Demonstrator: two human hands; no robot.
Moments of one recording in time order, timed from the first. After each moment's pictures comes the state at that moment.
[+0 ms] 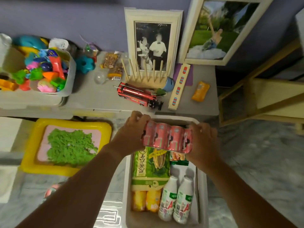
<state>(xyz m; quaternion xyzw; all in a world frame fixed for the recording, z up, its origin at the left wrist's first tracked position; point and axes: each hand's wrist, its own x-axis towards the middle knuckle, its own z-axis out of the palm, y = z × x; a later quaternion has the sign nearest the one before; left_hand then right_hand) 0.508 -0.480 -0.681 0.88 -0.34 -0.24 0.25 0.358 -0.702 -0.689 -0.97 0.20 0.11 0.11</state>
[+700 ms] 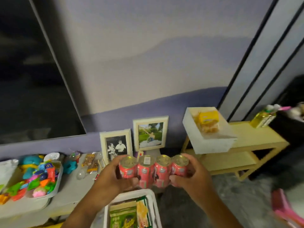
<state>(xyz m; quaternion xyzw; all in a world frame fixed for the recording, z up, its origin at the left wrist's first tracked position) 0.449 -0.533 -0.328 0.71 -0.26 -0.32 0.58 0.274 -0.750 -0.340 -0.77 0.32 -0.18 0.52</state>
